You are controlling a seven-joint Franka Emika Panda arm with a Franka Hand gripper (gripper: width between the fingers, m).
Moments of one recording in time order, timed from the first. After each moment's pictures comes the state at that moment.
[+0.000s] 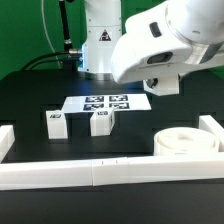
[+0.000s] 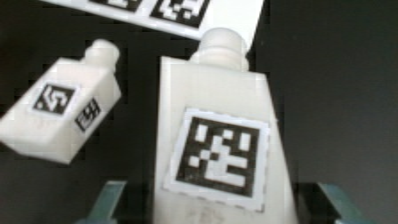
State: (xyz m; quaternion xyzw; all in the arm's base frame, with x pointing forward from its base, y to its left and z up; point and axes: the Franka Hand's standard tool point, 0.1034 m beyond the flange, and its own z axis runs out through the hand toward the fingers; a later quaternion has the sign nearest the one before) arm 0.555 0.070 0.089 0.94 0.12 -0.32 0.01
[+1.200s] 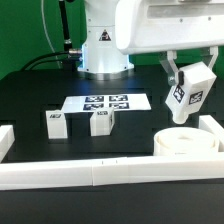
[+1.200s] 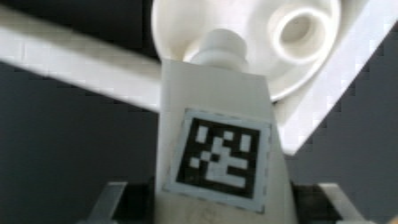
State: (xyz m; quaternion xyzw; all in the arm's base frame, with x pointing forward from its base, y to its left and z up) arm 0.650 0.078 0.134 0.96 0.20 0.17 0.01
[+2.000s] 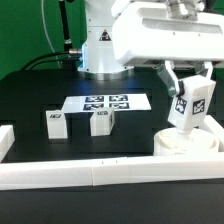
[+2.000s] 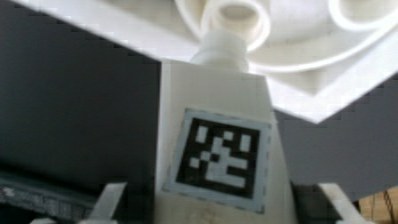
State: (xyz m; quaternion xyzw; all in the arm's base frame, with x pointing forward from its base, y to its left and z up) arm 0.643 0.086 0.111 0.93 0.22 0.29 0.03
